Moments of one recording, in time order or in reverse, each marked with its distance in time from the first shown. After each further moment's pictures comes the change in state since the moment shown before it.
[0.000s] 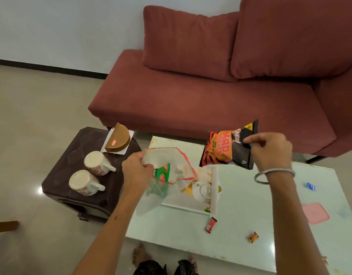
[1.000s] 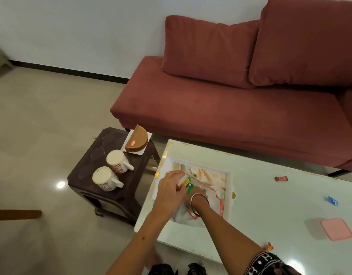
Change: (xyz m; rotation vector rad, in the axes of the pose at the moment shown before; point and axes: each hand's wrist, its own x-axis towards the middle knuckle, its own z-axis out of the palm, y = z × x) left_hand -0.061 -0.004 0.016 -0.038 -0.215 0.117; right_hand -0.113 0.011 0.206 -0.367 -0.937 0.089
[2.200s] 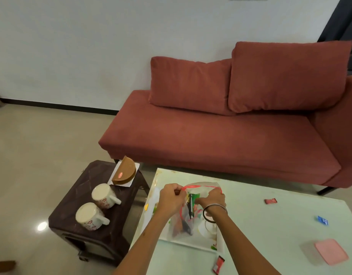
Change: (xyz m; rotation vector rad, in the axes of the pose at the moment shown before) left_hand 0.060 0.049 0.016 -0.185 -0.112 -0.107; right_hand 0.002 0.036 -0.103 0.425 0.350 0.209
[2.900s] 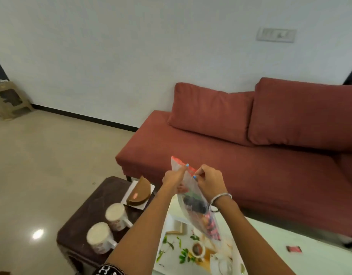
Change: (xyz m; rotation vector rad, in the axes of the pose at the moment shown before) left_hand 0.121 0.030 -0.094 -0.502 0.094 -0.399; right_hand -0.019 -0.155 -0.028 0.013 0.173 -0.885
